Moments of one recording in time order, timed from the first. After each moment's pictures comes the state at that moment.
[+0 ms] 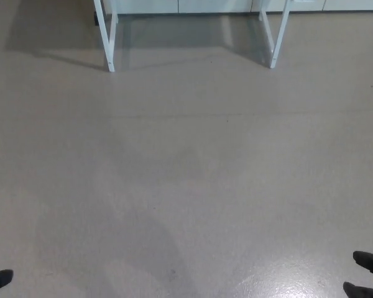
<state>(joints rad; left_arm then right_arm) 0.13 0.44 0.22 0.70 -0.08 0.03 -0.29 0.12 -0.27 -0.21 0.60 0.02 -0.06 0.21</state>
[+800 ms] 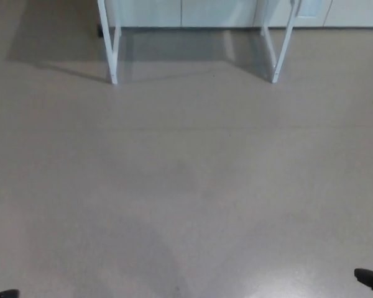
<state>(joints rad) 0.17 0.44 0.21 0.74 -0.09 0.00 -0.35 0.15 -0.28 -0.17 0.68 0.04 -0.12 0.24</state>
